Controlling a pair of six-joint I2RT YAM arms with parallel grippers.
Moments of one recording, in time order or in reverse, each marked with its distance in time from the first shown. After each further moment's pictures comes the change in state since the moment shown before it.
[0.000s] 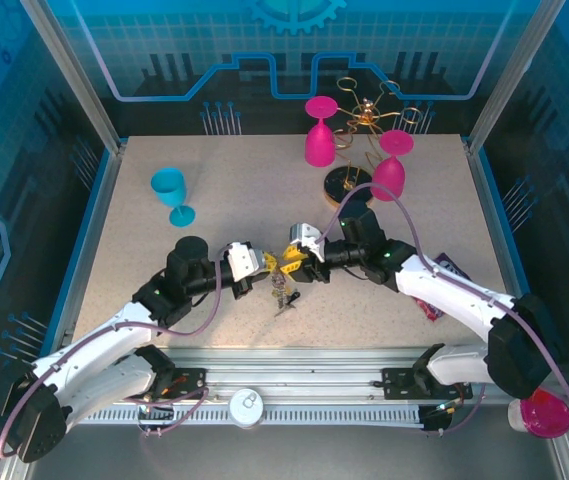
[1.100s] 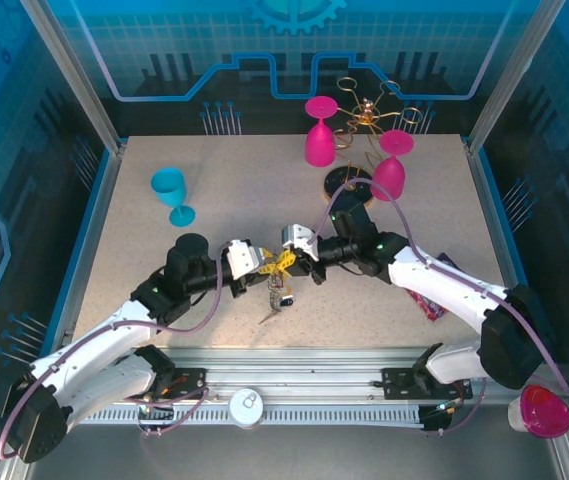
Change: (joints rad) left arm 0.012 0.003 0.042 -0.093 -0.027 0.014; right arm 0.028 0.060 0.115 -0.144 0.000 -0.126
